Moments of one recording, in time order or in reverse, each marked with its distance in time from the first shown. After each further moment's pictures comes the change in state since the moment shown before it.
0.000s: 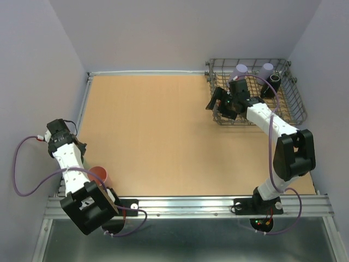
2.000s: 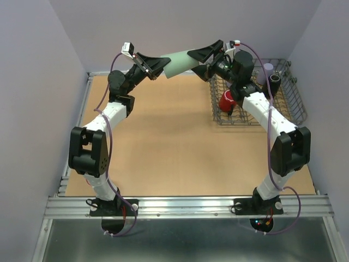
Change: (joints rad) left arm -0.821 0.604 0.414 1.794 0.801 -1.164; right arm 0.062 0.068 0.282 0.688 -0.357 0.711
